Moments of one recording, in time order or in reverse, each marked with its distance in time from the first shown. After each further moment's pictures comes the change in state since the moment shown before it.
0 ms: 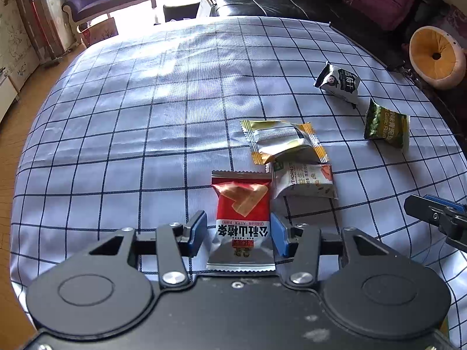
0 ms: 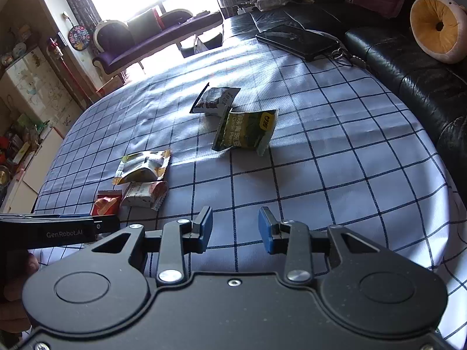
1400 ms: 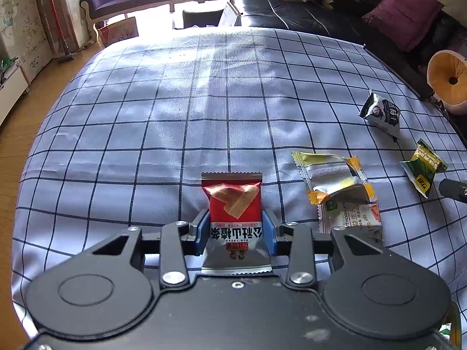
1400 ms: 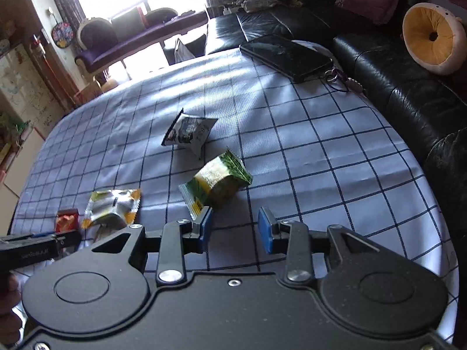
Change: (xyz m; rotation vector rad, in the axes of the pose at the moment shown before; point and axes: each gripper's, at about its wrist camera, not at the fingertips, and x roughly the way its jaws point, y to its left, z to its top) left arm 0.021 0.036 0.016 -0.063 -0.047 0.028; right arm 0.025 -0.006 0.044 0.012 -0.013 -0.073
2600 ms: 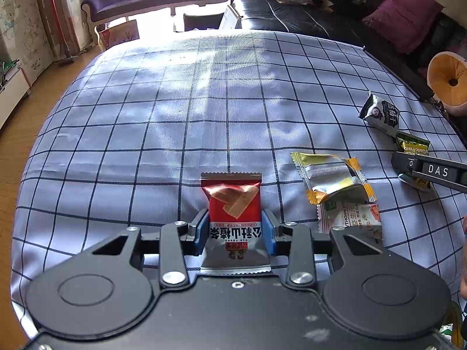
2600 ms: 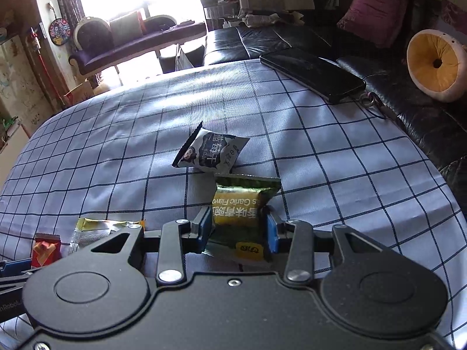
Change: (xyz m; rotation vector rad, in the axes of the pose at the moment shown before) left arm -0.002 0.000 -0.002 0.005 -0.013 -0.002; right arm 0.051 0.043 0.008 -0.086 -0.061 -0.090
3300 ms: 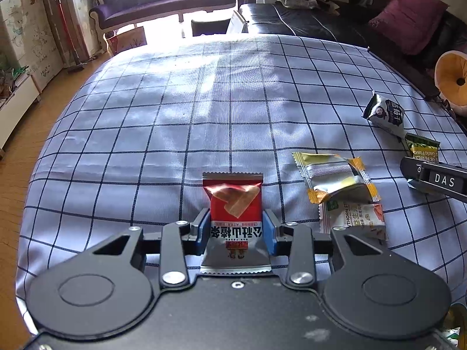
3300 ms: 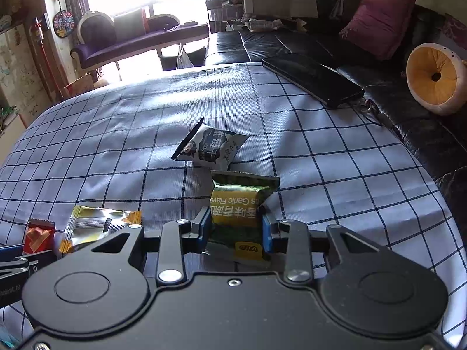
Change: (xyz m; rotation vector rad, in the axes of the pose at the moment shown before) left arm -0.002 -0.012 -0.006 0.005 -0.031 0.059; right arm -0.007 0.004 -0.008 -0.046 -0.013 -0.022
